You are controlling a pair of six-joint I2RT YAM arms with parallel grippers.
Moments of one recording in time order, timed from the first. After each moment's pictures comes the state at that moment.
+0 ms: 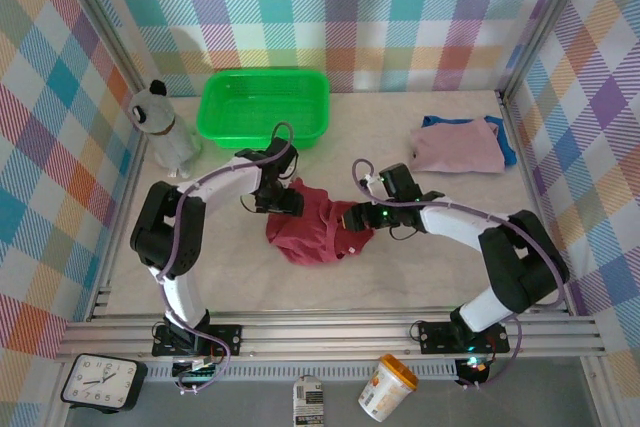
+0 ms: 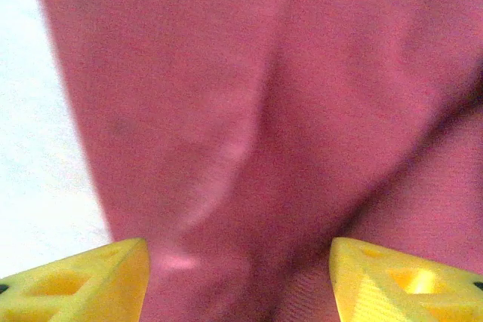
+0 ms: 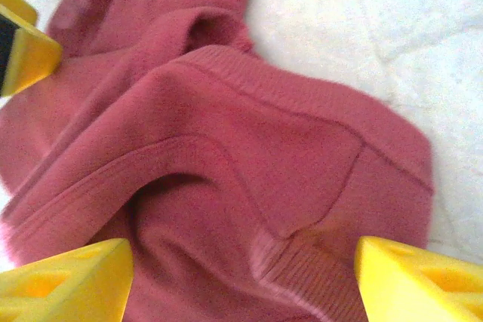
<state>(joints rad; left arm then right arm) -0.47 1.84 1.28 -0.83 0.07 -0.31 0.52 1.55 0.79 -0.20 -0.38 0.27</state>
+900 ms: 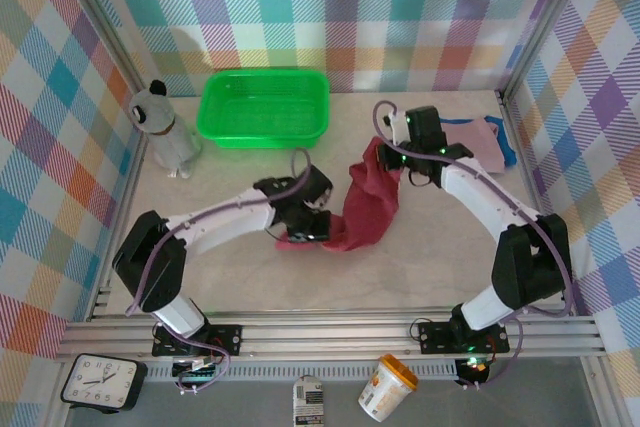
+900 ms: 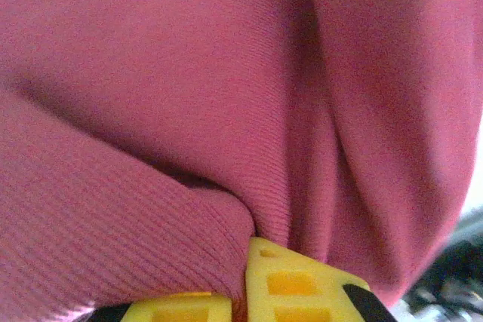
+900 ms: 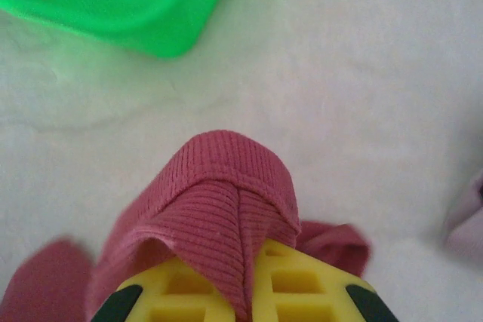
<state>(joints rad) -0.87 1.62 1.15 -0.71 0.23 -0.87 0.35 1.56 1.24 -0.41 -0.20 0.05</state>
